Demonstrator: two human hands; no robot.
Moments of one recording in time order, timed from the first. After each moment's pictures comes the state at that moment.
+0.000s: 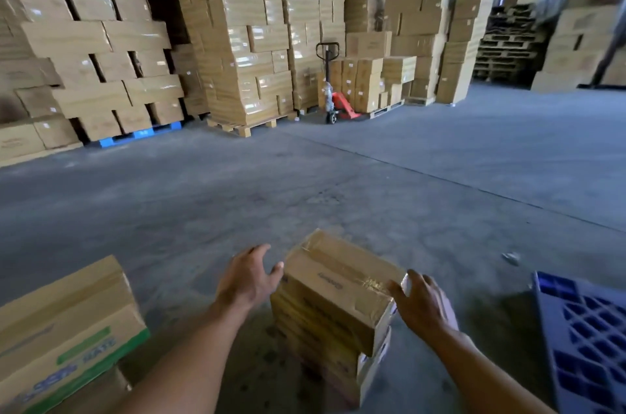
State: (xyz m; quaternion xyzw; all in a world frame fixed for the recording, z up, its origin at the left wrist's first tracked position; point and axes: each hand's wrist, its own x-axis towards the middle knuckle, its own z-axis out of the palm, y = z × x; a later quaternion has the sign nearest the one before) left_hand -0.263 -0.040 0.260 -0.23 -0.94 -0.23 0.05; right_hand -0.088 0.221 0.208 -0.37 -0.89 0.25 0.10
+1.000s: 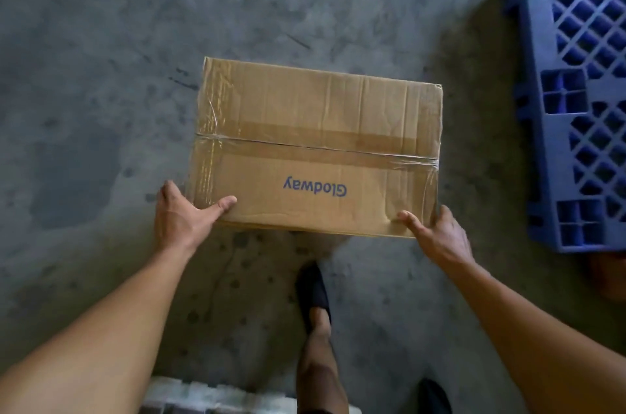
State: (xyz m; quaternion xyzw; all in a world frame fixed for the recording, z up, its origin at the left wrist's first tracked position) left_hand -0.701 0.133 -0.142 -0.17 -0.93 -0.11 -0.30; right_hand -0.320 0.298 -0.143 -0.73 -0.56 0.36 -0.15
